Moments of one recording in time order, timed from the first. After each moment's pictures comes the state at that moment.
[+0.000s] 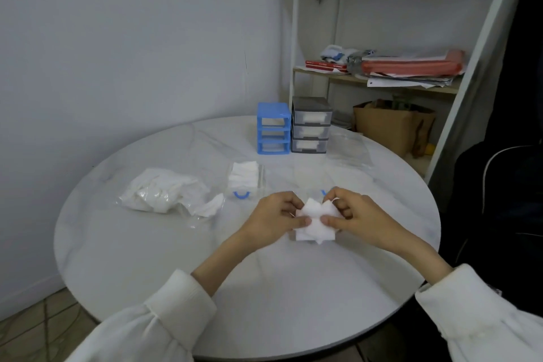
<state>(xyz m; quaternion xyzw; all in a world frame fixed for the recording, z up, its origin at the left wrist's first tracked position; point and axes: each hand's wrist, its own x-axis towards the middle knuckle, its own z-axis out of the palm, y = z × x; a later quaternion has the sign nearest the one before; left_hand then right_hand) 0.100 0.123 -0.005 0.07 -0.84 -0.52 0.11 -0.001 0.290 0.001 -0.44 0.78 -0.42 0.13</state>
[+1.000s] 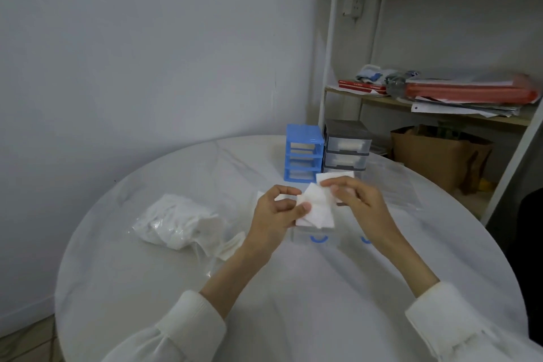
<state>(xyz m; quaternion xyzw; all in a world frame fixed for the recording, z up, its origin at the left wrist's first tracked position) 0.060 0.065 0.004 0.10 -0.62 -0.72 0.28 -0.050 0.192 0.016 -0.42 0.68 -0.59 0.02</state>
